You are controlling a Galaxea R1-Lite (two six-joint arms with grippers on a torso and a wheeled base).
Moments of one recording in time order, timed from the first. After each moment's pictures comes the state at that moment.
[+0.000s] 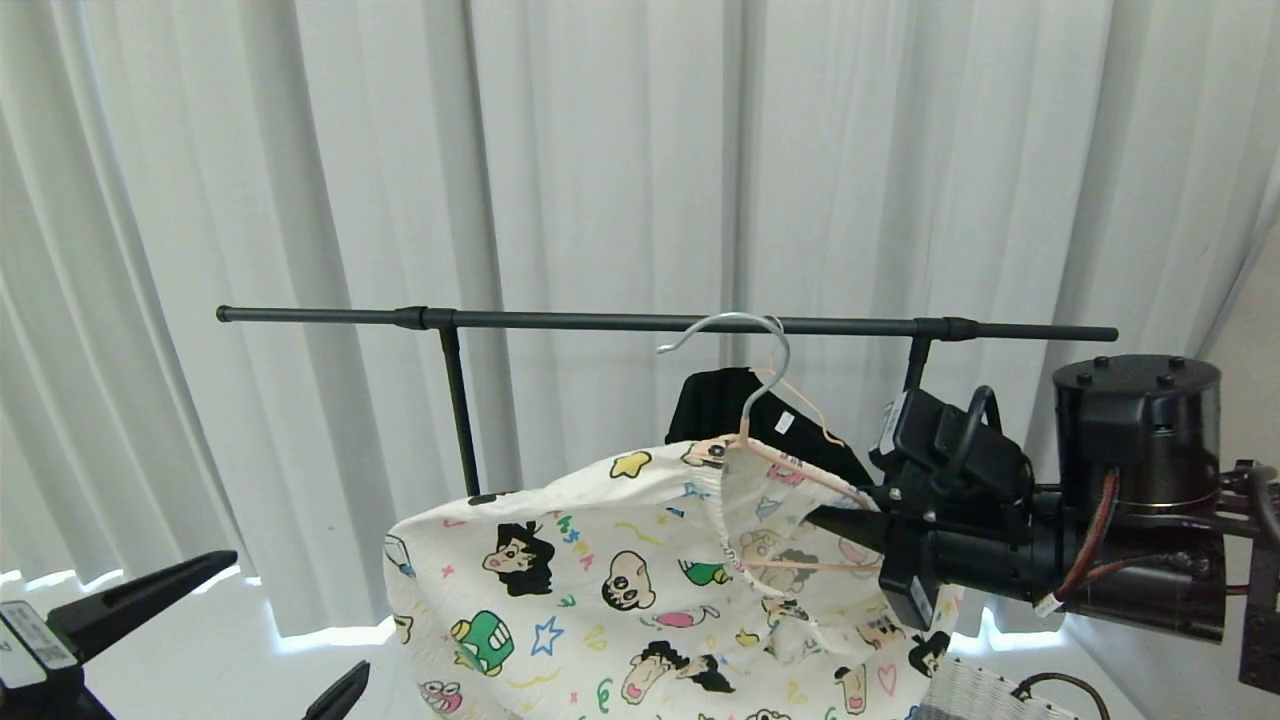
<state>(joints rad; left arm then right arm) -0.66 0.80 -0.17 -0.41 0.25 0.36 0.74 1.57 -0.69 -0.52 0.21 -0.38</state>
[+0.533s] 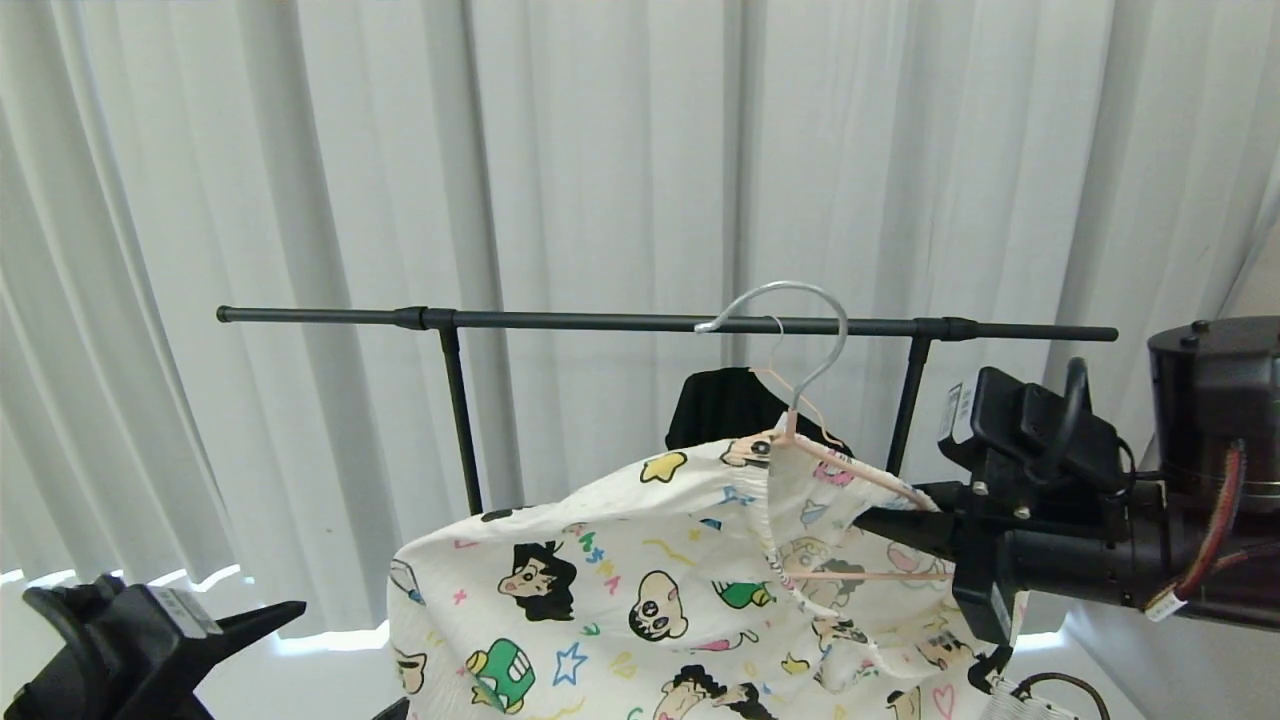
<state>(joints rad) -0.40 0.98 -0.14 -0.41 -0.06 0.28 0.73 1.42 -0.75 -0.26 0.22 -0.41</state>
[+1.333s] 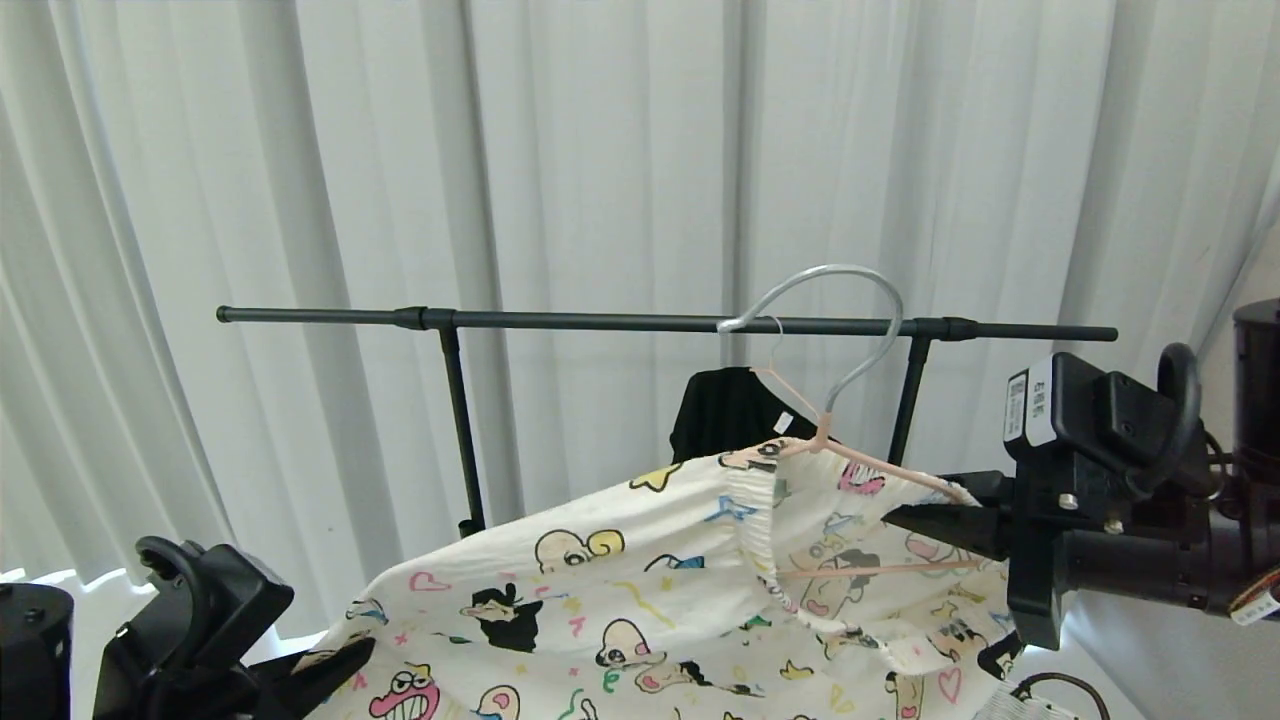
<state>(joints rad) -0.28 1.13 -0.17 -0.41 -0.10 0.27 0.73 1.35 -0.76 -0.22 0.27 -0.48</state>
